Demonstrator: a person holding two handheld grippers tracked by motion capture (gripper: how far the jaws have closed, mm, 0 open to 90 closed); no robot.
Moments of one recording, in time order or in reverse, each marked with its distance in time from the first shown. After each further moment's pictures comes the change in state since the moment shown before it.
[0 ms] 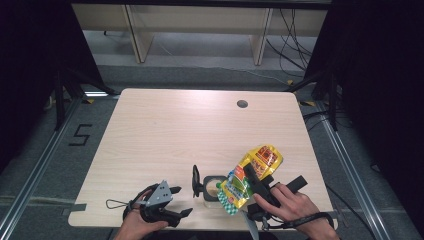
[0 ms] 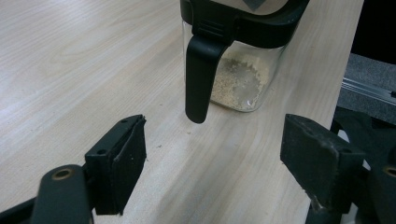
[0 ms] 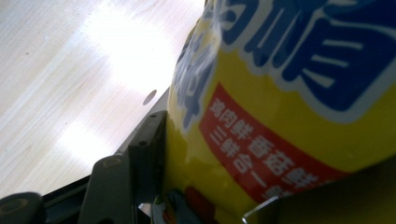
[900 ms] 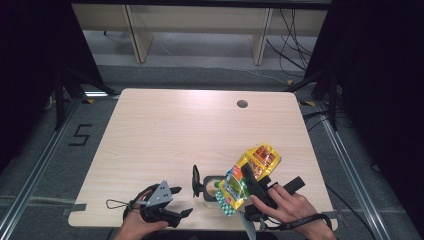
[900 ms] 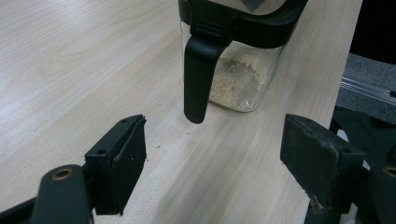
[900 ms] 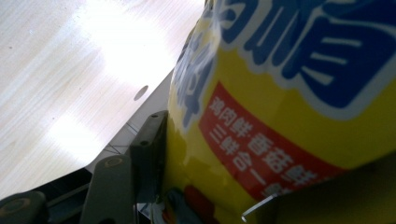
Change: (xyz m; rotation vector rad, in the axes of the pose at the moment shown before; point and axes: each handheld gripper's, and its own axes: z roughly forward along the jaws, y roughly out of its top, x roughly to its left) left arm -0.001 0.000 0.001 -0.010 0.000 -0.007; right arm -0.001 0.005 0.000 0.005 -0.093 -0.022
